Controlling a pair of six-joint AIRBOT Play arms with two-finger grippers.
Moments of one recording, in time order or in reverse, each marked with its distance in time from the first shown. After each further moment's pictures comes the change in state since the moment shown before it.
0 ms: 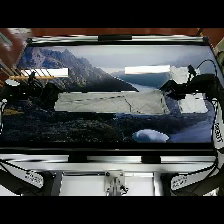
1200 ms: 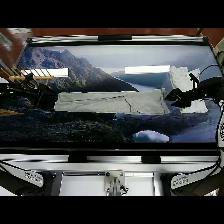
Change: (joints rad) left arm 0.077 0.006 0.077 0.001 -0.367 -0.018; right arm -0.091 -0.021 0.000 -0.048 -0.227 -0.063
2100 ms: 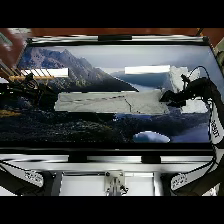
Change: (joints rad) left arm 0.000 -0.001 0.000 0.000 -0.001 0.003; right arm 0.097 -0.062 0.002 -0.119 0.158 0.071
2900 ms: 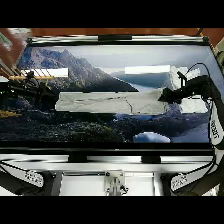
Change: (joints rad) left arm -0.031 0.021 0.003 -0.024 0.018 0.033; right arm 0.012 0.028 0.019 0.133 -0.093 -0.103
